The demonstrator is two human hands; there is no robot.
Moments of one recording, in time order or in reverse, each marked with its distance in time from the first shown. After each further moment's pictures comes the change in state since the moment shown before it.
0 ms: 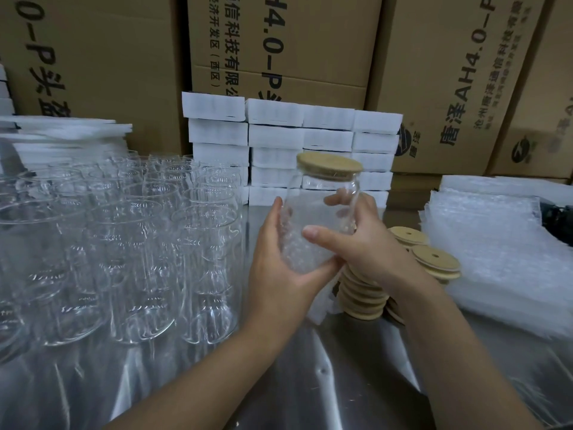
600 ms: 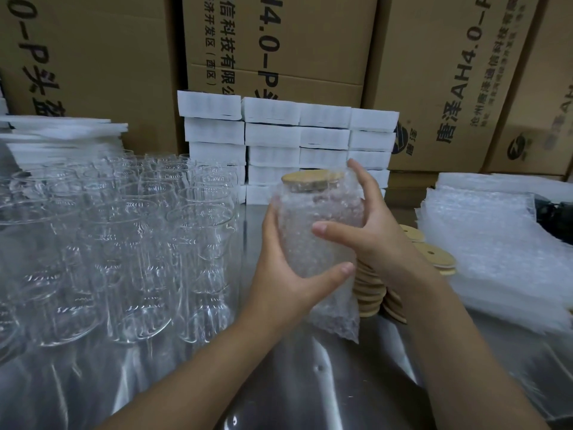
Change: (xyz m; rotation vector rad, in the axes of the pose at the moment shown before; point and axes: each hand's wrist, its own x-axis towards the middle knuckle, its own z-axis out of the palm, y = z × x) left_hand 0.000 -0.001 -0.004 -0.103 -0.219 -0.011; right_hand 0.005 0.012 -0.012 0.307 -0.071 -0.132
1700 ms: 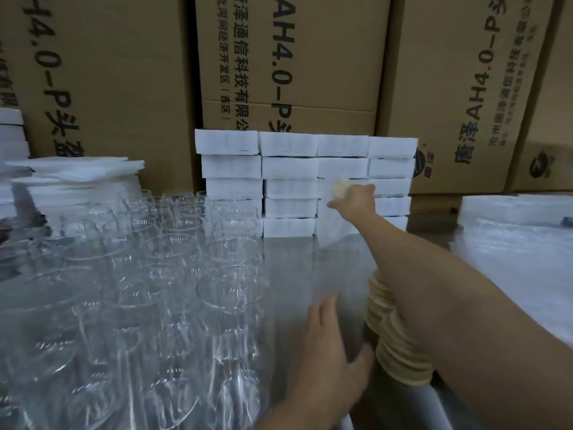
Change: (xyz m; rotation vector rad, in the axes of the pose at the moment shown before) left_hand 0.005 -0.056 0.000 0.583 -0.171 -0.191; right_hand 0.228 0.083 -0.024 -0.827 0.396 0.411
